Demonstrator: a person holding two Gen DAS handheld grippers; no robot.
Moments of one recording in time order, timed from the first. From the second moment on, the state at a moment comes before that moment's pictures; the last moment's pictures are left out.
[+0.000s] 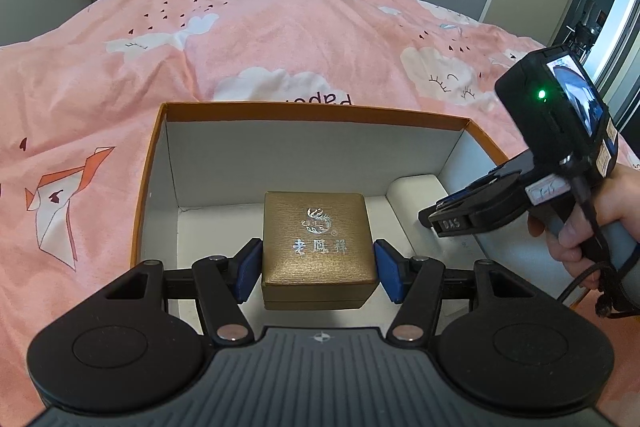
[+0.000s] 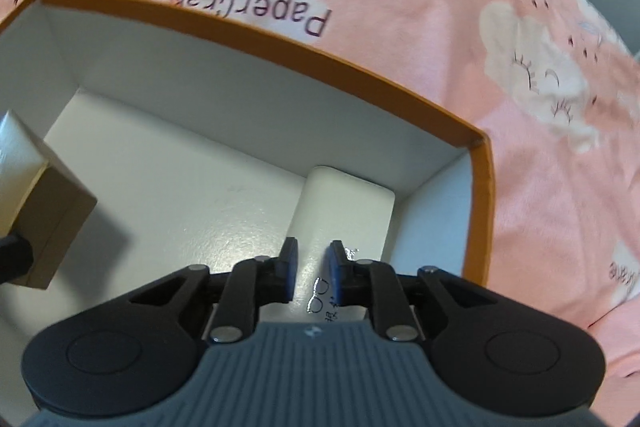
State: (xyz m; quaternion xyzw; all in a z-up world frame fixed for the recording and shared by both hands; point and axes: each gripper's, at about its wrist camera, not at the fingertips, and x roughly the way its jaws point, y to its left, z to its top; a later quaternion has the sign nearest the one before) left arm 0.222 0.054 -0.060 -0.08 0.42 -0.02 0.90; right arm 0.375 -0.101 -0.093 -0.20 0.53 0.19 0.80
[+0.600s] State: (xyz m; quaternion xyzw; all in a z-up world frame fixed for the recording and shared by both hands) left arm 0.220 0.031 -0.061 -0.08 0.45 -0.05 0.89; right arm 0.342 -0.109 -0.075 -0.23 0.48 0.21 0.82
